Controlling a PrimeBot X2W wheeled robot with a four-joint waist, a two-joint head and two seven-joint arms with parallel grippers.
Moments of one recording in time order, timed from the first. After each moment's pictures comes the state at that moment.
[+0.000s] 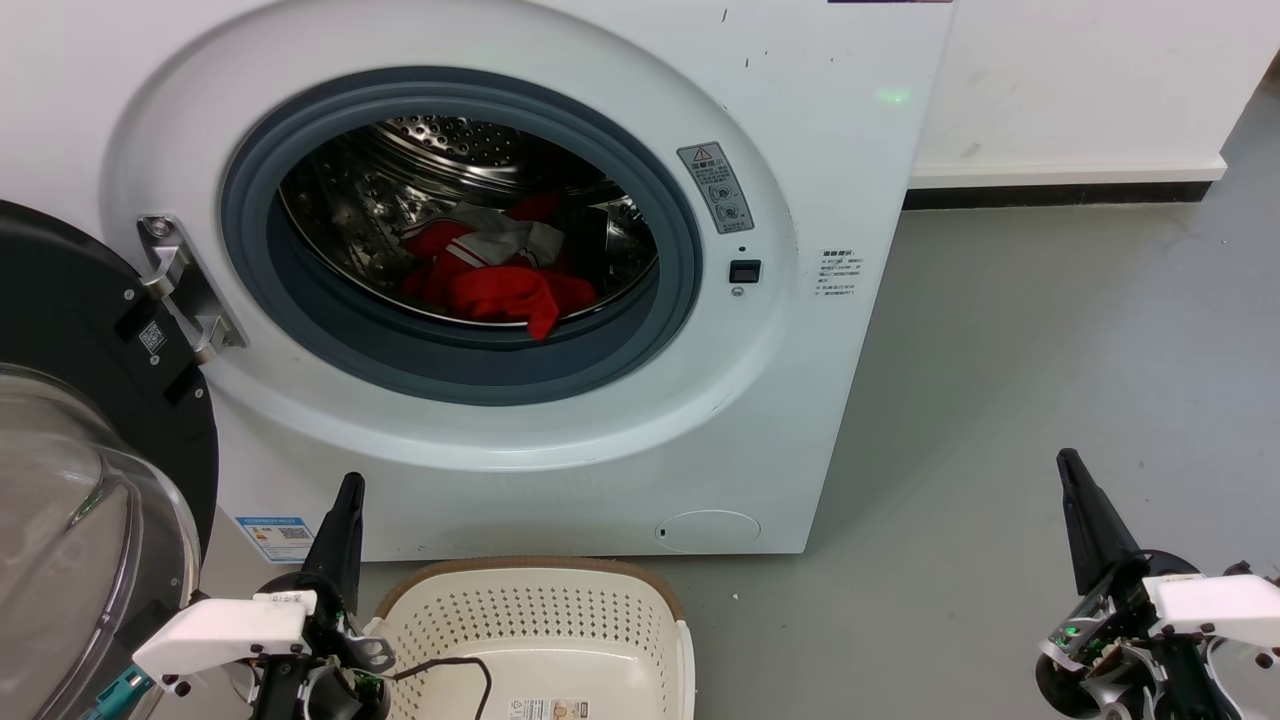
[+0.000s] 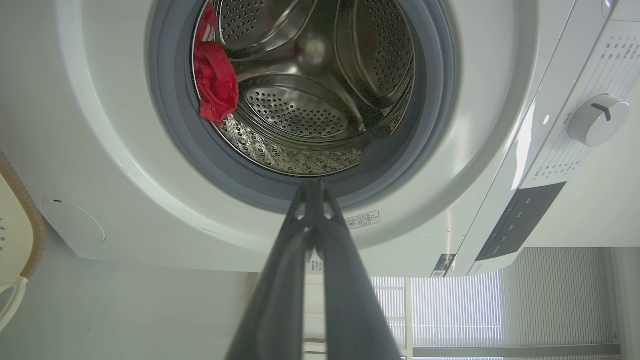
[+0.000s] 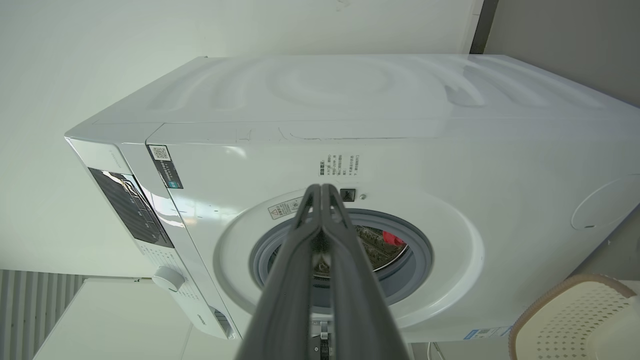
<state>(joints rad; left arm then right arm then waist) -0.11 0.05 0.11 0.25 -1.61 -0.13 0.11 -0.10 -0.05 -0.11 0.25 1.62 0.13 0.11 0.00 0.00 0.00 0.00</state>
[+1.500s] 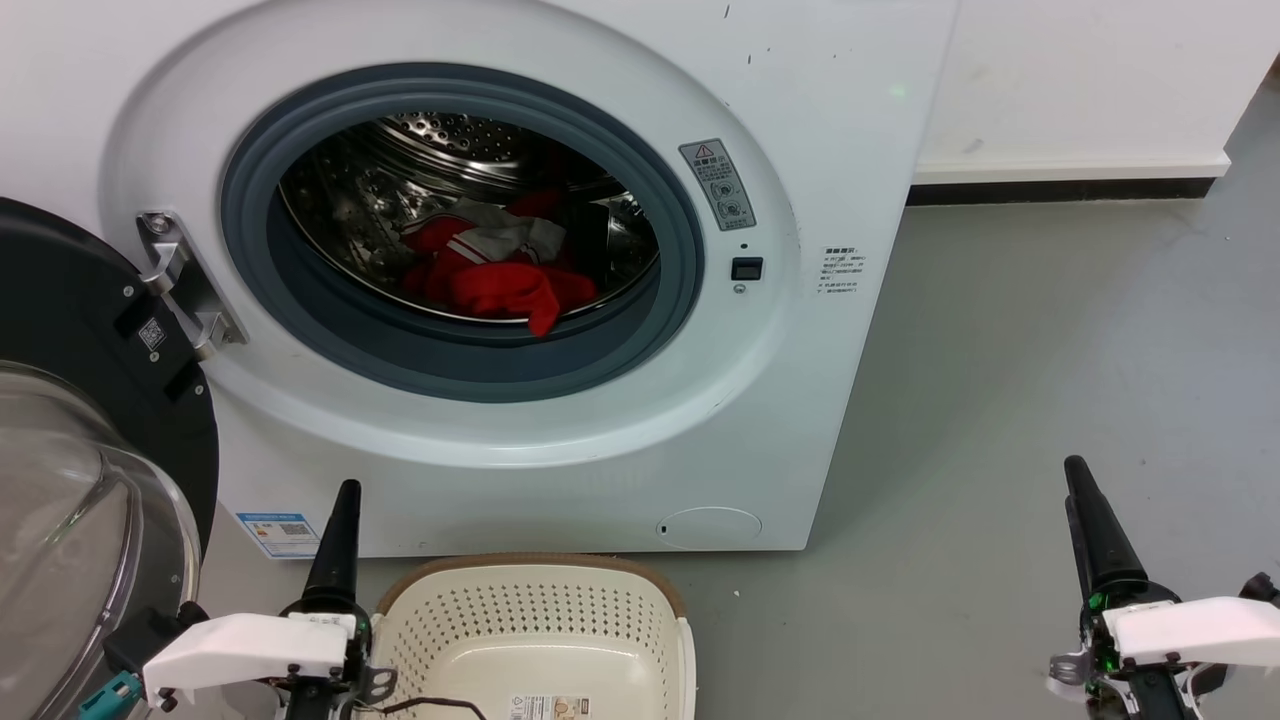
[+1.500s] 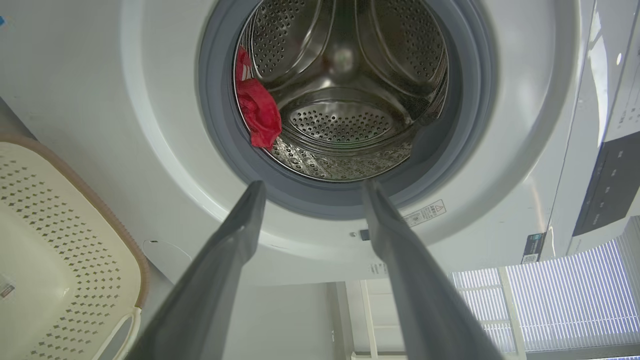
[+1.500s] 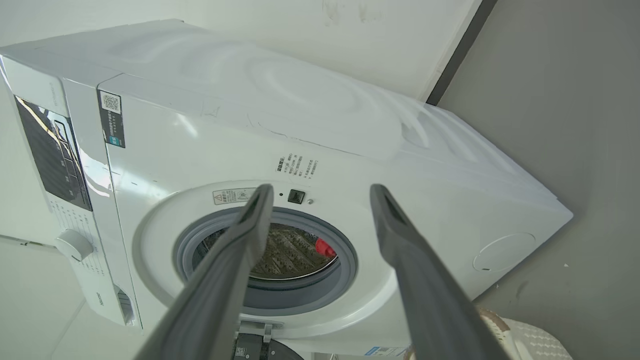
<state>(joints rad) -0.05 0.05 0.09 0.19 -1.32 -0.08 0.03 -0.04 -0.05 -0.10 0.19 1.29 0.13 0.03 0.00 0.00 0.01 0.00</state>
